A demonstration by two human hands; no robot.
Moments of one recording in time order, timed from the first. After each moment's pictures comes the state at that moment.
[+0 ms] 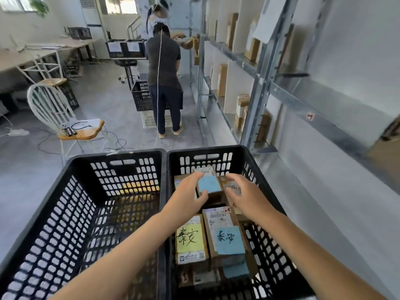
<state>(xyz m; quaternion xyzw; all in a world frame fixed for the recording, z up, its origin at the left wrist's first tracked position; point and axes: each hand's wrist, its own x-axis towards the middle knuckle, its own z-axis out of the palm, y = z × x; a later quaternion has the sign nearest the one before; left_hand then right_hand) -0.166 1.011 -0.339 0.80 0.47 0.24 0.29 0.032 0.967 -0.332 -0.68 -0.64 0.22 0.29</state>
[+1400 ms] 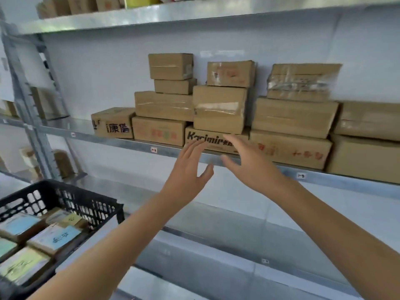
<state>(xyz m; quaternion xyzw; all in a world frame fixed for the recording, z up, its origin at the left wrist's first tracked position) -0.080 0.532 -0.165 0.89 -0.12 0.34 0.27 -0.027 0.354 -0.133 -0.88 -0.33 -0.20 0.28</state>
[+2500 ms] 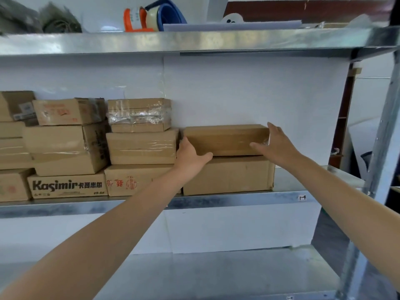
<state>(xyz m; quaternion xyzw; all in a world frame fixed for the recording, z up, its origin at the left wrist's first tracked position) 0.070 0.180 -0.078 0.87 -0.11 0.16 0.45 0.054 -0.065 -0.066 -0.91 0.01 -0.28 0.30</state>
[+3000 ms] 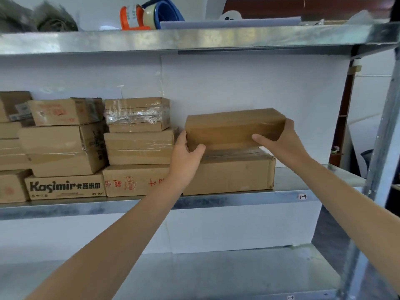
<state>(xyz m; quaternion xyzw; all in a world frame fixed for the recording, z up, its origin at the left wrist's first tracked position) 0.053 0.181 -0.085 0.75 -0.15 0.22 0.61 0.040 -0.070 -0.067 -0.81 -0.01 -0.34 0.47</state>
